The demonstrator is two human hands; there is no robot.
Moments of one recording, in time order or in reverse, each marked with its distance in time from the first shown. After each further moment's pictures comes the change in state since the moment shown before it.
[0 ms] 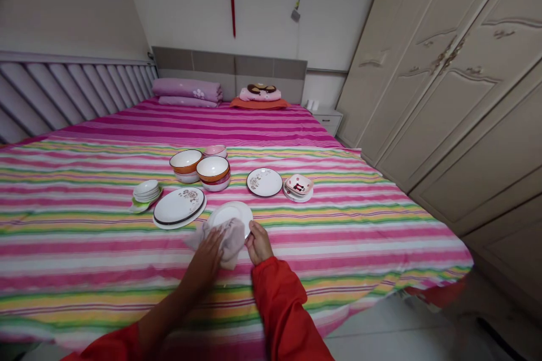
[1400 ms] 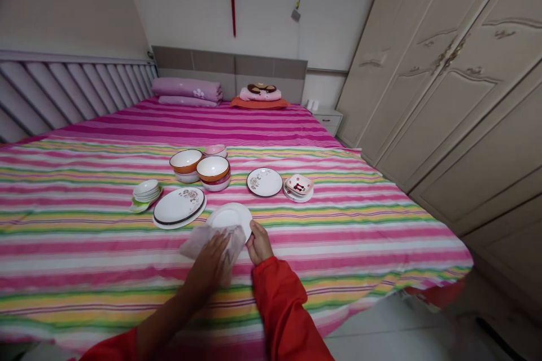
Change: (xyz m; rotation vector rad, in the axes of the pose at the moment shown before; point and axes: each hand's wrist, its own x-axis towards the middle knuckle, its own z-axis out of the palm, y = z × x) left_hand 0.000 0.011 -0.003 0.012 -0.044 0.023; right_hand 0.000 -0.001 0.002 0.000 -0.023 -0.007
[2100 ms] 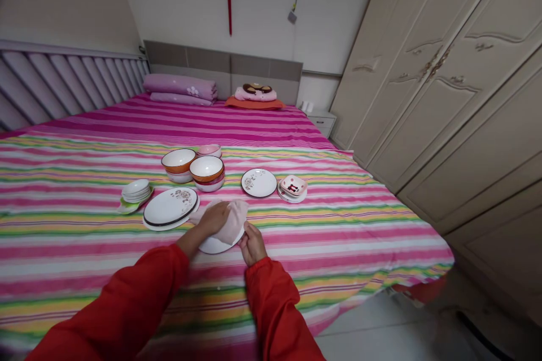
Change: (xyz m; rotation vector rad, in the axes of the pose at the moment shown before) left_hand 0.132 -0.029 -0.008 -0.081 -0.211 -0.216; right_hand -0.001 -0.003 0.003 -0.023 0.014 0.034
